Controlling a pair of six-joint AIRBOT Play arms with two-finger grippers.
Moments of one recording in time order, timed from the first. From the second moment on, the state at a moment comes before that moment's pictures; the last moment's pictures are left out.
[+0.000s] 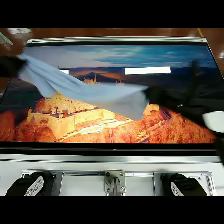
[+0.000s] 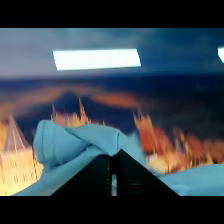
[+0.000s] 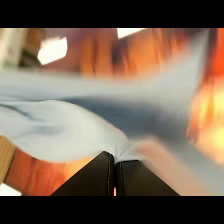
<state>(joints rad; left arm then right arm) 0.16 -0.86 1.32 0.86 -0.93 -1.17 0.14 -0.74 0.87 -0.69 0.70 1.36</state>
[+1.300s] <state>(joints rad) 0.25 -0.89 1.14 1.06 -1.17 -1.26 -0.02 -1.11 1.18 -1.41 1.14 1.67</state>
